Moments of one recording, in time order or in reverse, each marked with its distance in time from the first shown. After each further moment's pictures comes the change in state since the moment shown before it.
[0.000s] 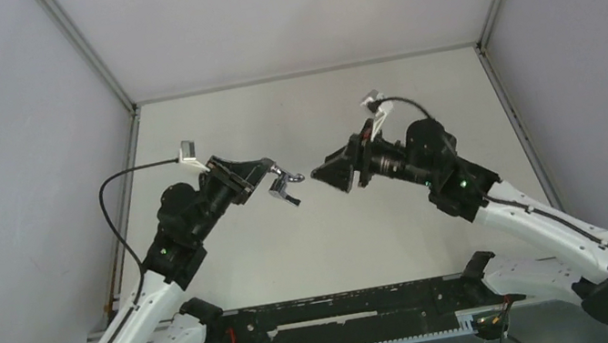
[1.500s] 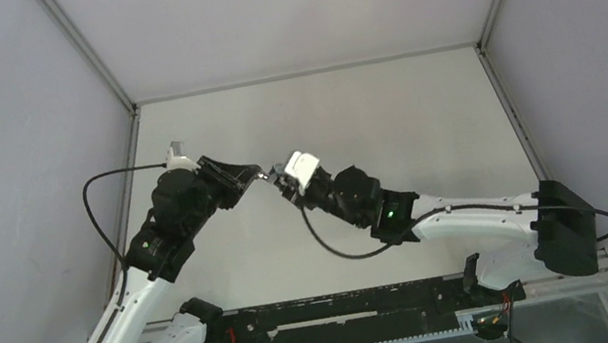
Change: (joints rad) left arm 0.003 0.038 0.228 -0.511 -0.154 -0.050; right arm 0.468 0.351 -0.021 0.383 0.719 -0.967
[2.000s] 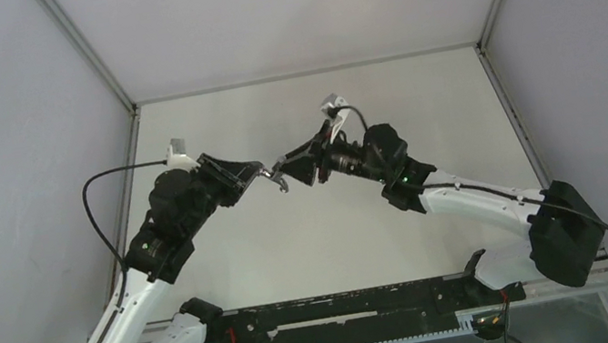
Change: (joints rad) left arm 0.000 -0.004 0.000 0.048 0.035 0.002; right arm -0.328 -0.053 -0.013 0.073 -0.595 0.729
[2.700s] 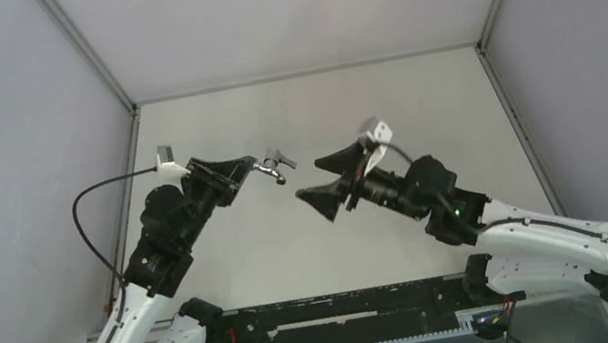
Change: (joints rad) left arm 0.000 -0.113 -0.099 0.185 -0.043 -0.013; right arm 0.081 -0.335 -0.087 -0.196 0.185 0.049
